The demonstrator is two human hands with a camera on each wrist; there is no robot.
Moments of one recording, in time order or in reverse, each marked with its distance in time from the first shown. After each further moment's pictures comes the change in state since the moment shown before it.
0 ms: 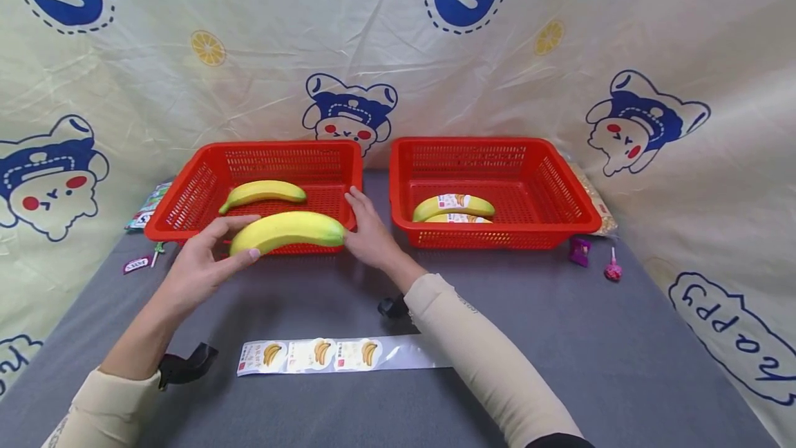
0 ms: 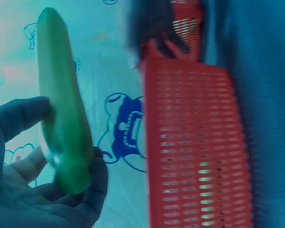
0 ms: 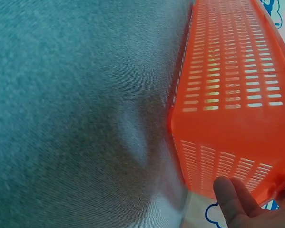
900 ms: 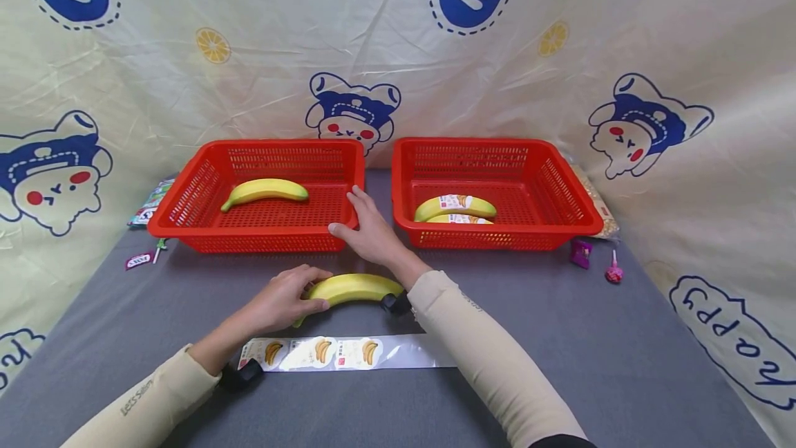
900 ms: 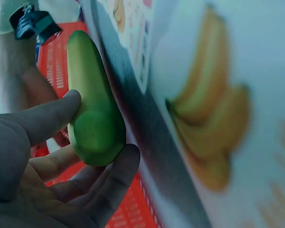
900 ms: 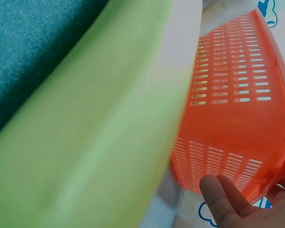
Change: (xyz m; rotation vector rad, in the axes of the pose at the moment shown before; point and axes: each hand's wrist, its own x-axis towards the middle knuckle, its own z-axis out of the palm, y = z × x) left_hand 0.008 -0.021 0.098 0.343 -0.277 0.053; right_hand 0.001 -0.005 -0.006 -0.032 -0.077 0.069
